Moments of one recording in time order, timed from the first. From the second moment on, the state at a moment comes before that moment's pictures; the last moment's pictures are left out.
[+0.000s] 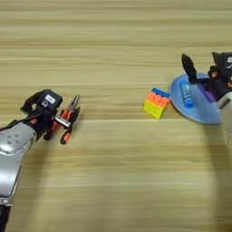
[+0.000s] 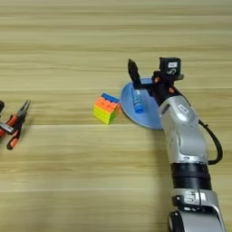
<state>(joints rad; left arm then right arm) 0.00 0.44 0.04 -0.25 0.03 0.43 -0.43 -0.37 -0.18 -0.16 0.10 0.30 0.16 0.27</state>
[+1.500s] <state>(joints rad) 0.05 0.41 0.03 -0.11 -0.01 0.41 -0.37 -0.37 -0.18 -0.16 0.10 0.30 0.14 0.28</state>
